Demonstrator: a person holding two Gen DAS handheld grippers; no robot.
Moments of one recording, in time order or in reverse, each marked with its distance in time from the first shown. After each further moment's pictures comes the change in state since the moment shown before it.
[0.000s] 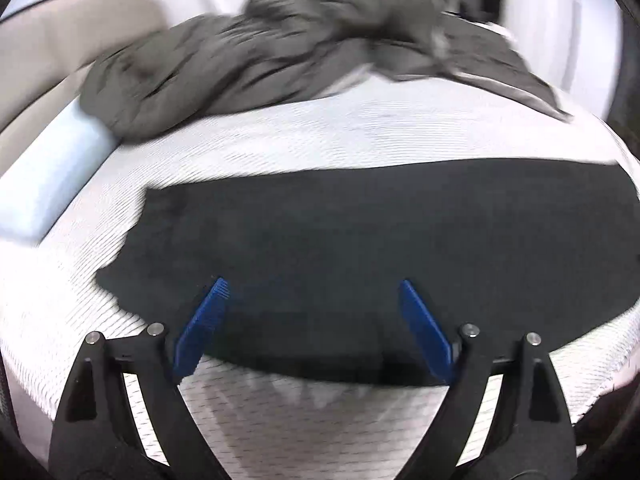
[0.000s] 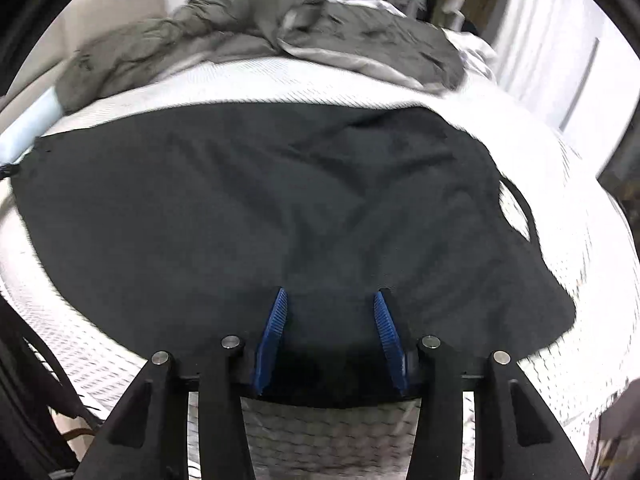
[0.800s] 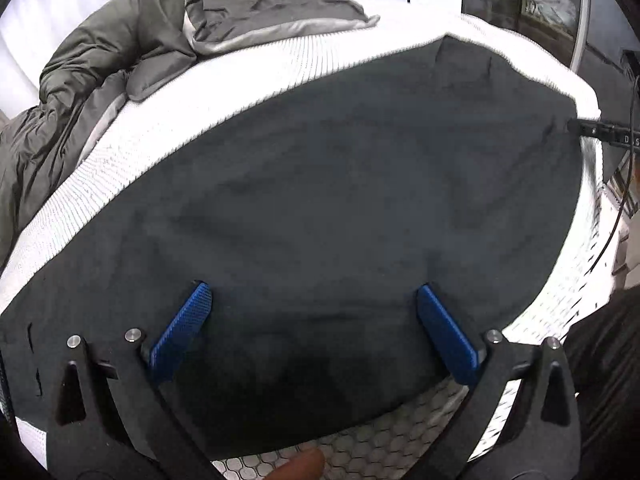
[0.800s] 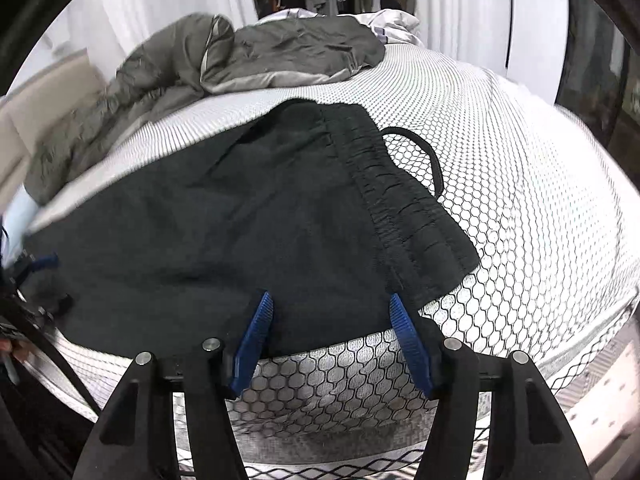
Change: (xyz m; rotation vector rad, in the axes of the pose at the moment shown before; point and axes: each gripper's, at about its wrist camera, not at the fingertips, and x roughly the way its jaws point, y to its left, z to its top) left arm -0.003 -0.297 -0.032 0.425 0.042 -0.320; right arm -0.005 -0.094 -0.016 0.328 -0.055 0.040
